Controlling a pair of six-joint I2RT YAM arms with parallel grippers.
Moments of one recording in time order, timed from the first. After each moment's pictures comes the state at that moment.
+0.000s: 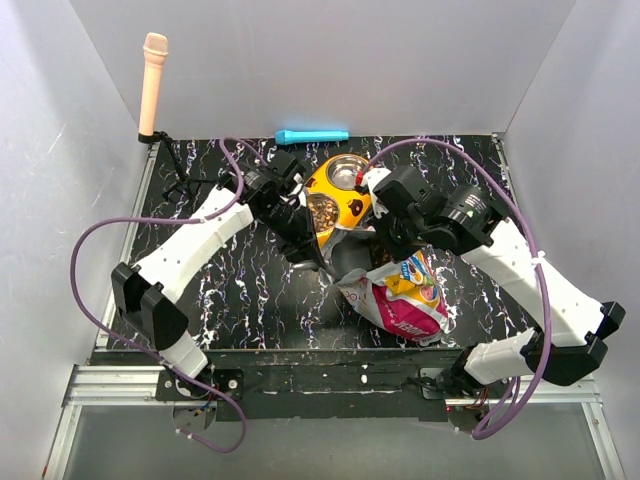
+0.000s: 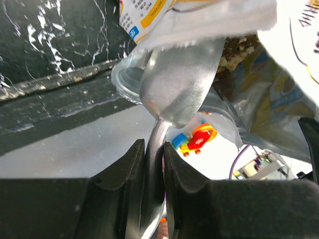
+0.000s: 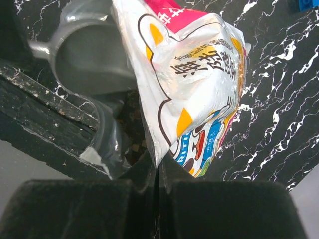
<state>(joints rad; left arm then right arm) -0.65 1.63 1.72 -1.31 0.45 -0.83 0.91 1.35 1.73 -1.36 0.17 0.16</state>
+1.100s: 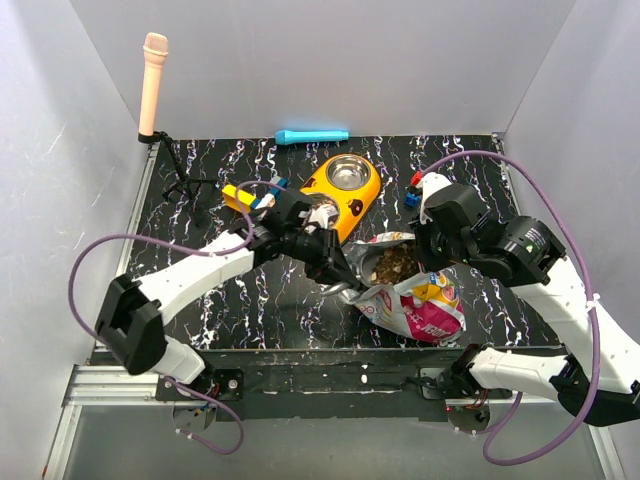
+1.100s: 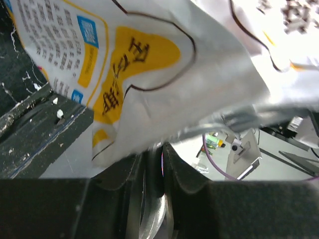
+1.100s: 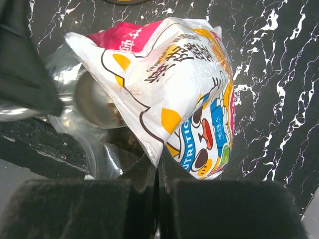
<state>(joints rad) -0.77 1.52 1.17 -0.44 0.75 -1.03 0.83 1.09 1.53 -1.30 0.22 0.31</state>
